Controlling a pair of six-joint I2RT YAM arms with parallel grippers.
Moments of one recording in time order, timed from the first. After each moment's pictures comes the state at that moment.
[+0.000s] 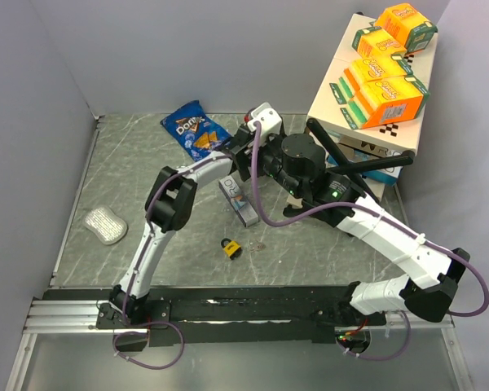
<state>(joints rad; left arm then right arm) -0.59 2.45 2.00 -0.17 -0.01 -0.35 0.90 1.29 1.44 -0.27 0.26 -0.13</state>
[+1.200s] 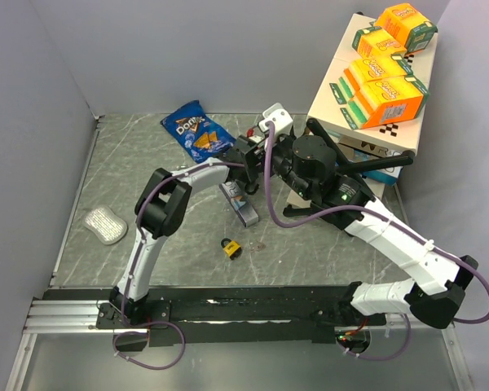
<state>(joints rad) -0.63 2.30 1.77 -0.25 -0.12 -0.15 0.87 1.23 1.40 -0.28 0.26 -0.12</state>
